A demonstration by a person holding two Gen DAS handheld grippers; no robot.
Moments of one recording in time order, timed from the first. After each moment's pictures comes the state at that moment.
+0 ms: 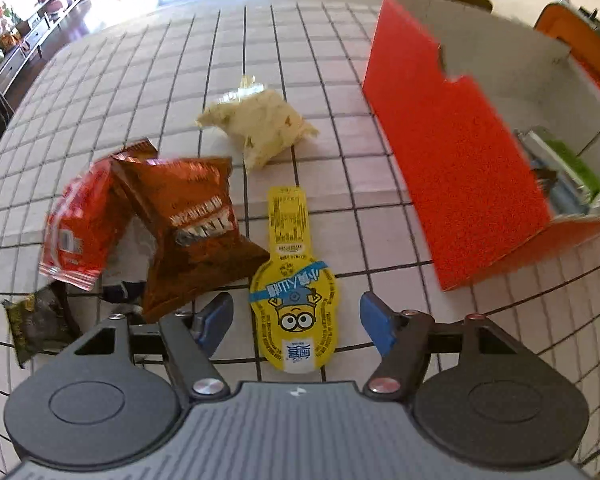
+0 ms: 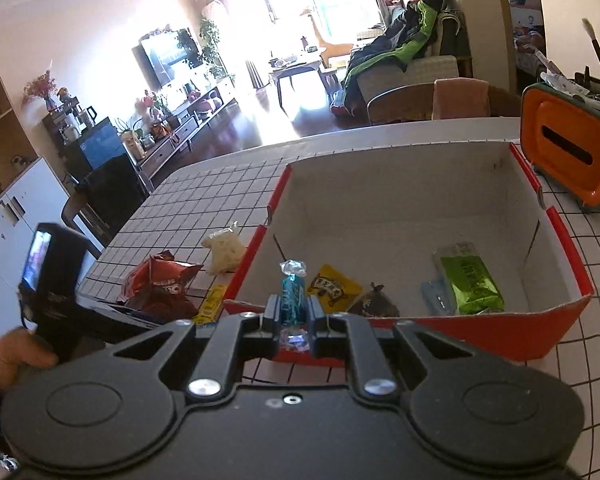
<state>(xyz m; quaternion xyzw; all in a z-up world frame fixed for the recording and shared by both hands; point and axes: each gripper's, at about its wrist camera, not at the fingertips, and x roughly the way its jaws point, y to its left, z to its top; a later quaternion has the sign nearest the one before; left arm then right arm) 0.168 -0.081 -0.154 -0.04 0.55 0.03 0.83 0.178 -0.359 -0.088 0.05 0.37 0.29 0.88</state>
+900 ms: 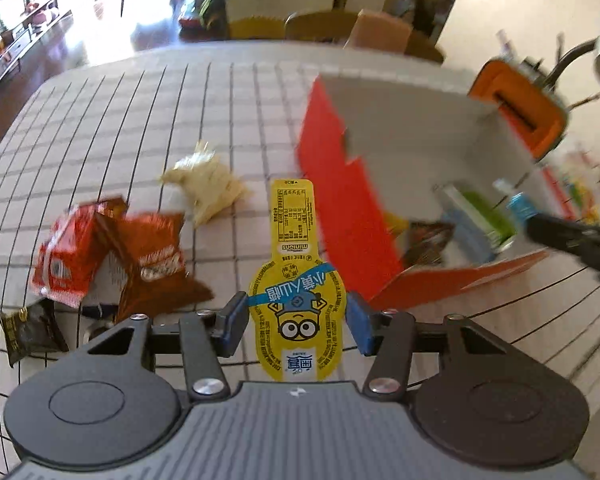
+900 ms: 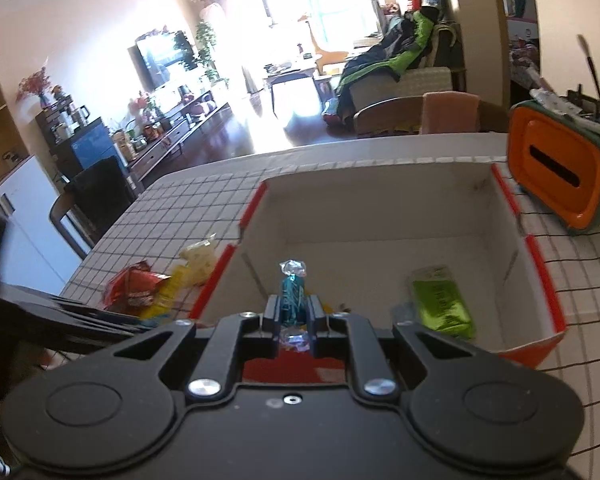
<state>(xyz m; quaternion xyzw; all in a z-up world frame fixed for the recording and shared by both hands) 0.147 -0.103 -0.078 -0.09 0.49 -0.02 0.87 0.196 -0.382 -0.082 0.04 0.36 0.27 0.89</state>
